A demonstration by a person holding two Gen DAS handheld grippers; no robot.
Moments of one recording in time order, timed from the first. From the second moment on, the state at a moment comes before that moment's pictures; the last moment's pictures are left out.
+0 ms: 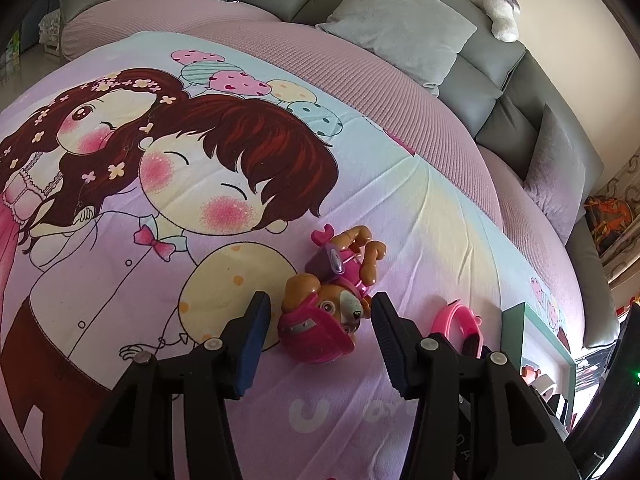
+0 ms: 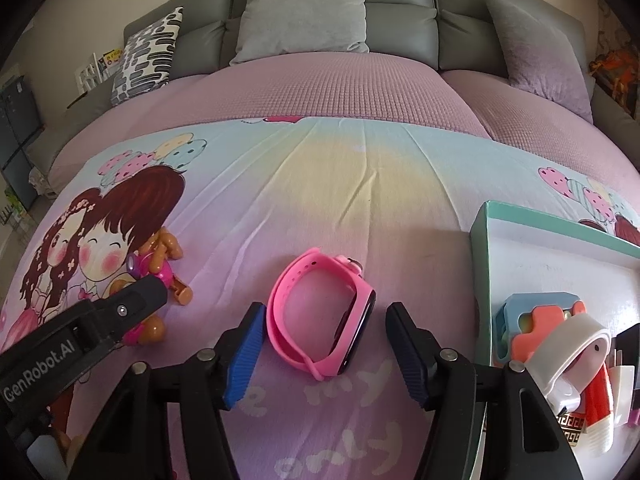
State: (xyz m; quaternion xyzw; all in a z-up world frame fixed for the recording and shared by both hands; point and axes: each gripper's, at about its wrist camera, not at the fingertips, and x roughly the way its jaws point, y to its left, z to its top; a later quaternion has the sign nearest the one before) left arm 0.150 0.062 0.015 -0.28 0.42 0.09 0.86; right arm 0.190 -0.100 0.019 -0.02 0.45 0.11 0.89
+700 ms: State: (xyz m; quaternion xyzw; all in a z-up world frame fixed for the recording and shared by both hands) left arm 0.146 0.049 0.035 -0.26 0.40 0.06 0.88; right arm 0.185 -0.117 0.036 0.02 0.44 0.12 0.89
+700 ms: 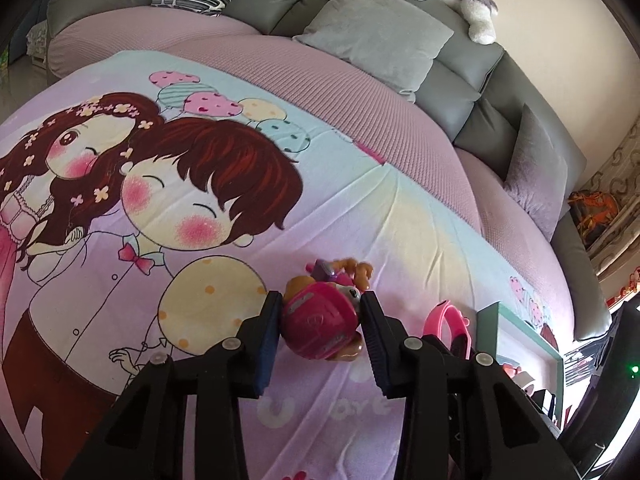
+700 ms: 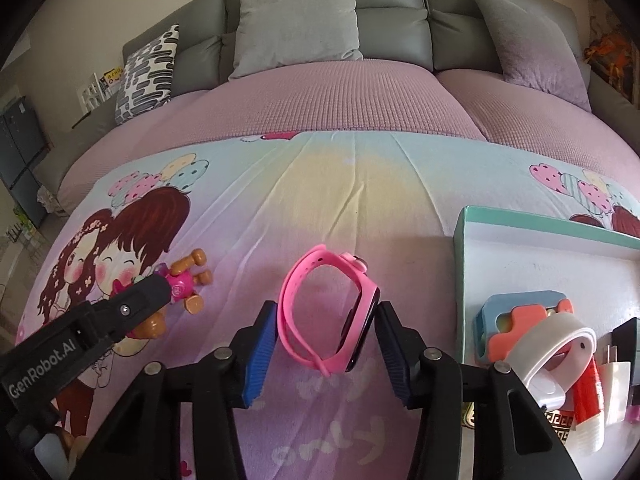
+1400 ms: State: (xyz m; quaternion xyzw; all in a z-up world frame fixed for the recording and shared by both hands) left arm 0.134 -0.037 0.096 -0.22 0.35 -0.08 0.91; right arm 0.136 -0.238 0.091 0.08 0.39 0.03 0.92
